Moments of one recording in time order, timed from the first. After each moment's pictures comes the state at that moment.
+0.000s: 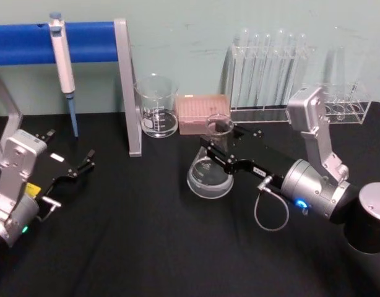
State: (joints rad) left arm -0.20 0.60 0.45 -1.41 -0.25 -0.12 0.03; right arm 0.27 0.38 -0.41 -1.51 0.38 0.03 0.46
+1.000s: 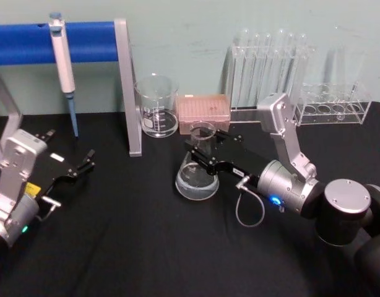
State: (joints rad) left arm -0.20 0.60 0.45 -1.41 -0.25 -0.12 0.03; right arm 0.39 0.28 -0.47 -1.27 0.34 -0.02 0.47
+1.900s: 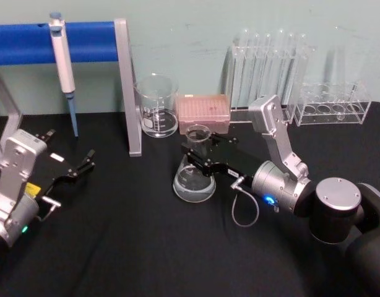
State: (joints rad) left arm -0.20 0.60 0.45 -1.41 -0.25 -0.12 0.03; right arm 0.42 0.25 -0.47 -1.20 0.32 -0.02 0.47
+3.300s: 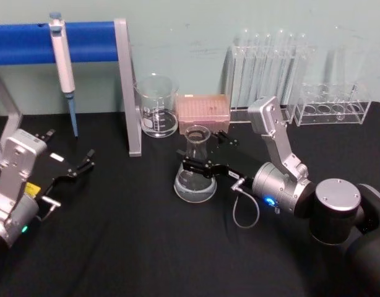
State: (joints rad) left arm -0.20 0.60 0.45 -1.41 -0.25 -0.12 0.03; right arm 0.42 0.25 -0.47 -1.20 0.31 -0.01 0.47
